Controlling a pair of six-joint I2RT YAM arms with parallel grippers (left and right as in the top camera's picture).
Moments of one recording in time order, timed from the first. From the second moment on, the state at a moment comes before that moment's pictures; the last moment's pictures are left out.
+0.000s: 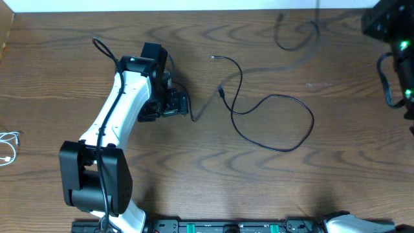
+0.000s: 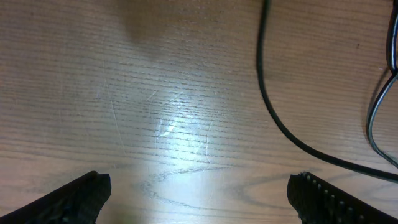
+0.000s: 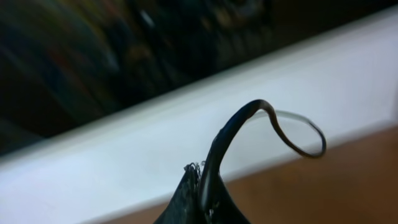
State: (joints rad) left arm -0.17 1.78 1.41 -1.18 0.15 -0.30; right arm 0.30 1.43 2.25 -1.01 0.38 0.43
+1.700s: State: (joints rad) left arm -0.17 1.78 1.41 -1.06 0.15 -0.30; right arm 0.41 1.73 2.22 -1.12 -0.47 0.35
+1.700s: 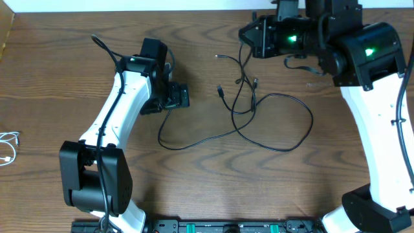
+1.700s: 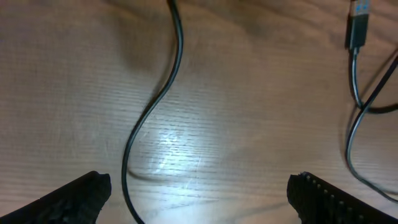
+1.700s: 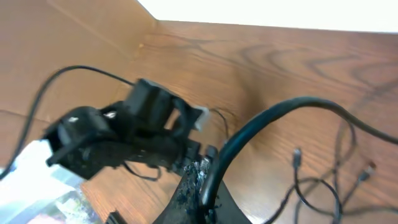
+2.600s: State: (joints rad) left arm 0.25 1.17 1.41 -1.14 0.22 -0.38; right arm 0.64 1.86 2.22 -0.77 -0.50 0.50
